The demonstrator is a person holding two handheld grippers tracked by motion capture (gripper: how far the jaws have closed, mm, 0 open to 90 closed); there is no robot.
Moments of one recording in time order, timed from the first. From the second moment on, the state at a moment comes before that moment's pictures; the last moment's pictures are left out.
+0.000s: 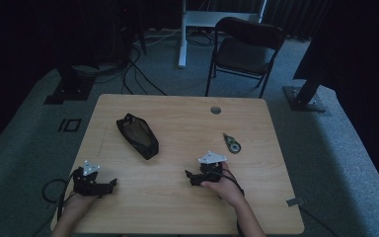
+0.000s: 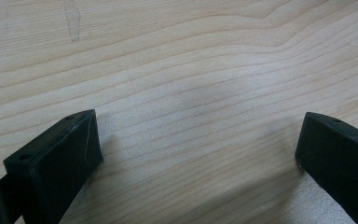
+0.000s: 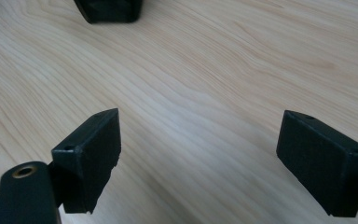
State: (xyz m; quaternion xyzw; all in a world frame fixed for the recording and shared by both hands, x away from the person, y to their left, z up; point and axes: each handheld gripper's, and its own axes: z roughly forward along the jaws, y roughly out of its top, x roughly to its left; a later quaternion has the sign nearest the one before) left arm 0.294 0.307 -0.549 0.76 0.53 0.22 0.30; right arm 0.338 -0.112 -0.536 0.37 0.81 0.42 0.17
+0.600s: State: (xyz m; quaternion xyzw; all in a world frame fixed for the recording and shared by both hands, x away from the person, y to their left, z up) left arm 0.294 0.307 -0.549 0.76 0.53 0.22 0.30; right arm 0.352 -0.053 -0.529 0.33 0.82 0.44 0.15
